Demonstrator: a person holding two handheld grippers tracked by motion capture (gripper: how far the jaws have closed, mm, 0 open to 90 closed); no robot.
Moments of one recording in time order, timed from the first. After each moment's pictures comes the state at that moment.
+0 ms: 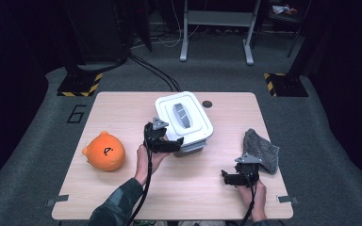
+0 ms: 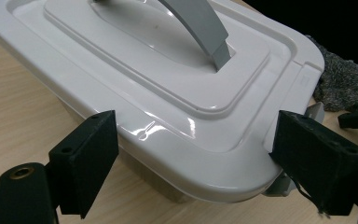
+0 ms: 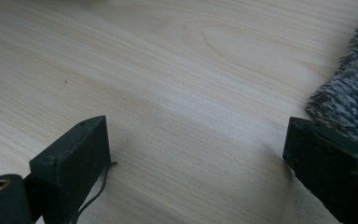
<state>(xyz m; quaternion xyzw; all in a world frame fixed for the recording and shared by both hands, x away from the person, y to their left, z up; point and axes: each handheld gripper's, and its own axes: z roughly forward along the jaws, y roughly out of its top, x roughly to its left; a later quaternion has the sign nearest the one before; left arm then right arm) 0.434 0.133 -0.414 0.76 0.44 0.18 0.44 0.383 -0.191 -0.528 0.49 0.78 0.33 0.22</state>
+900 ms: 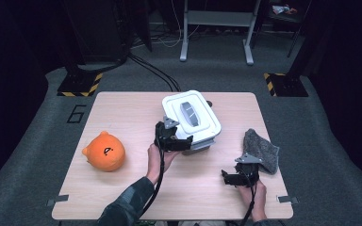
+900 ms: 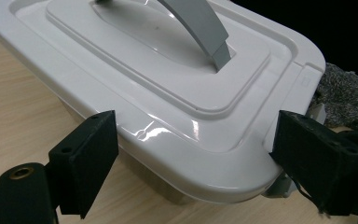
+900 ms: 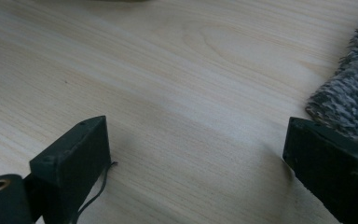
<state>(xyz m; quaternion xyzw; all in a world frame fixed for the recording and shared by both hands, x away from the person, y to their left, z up) 0.440 0.101 -0.416 0.76 0.45 0.19 0.44 0.384 -0.191 -0.528 0.49 0.78 0.33 0.22</state>
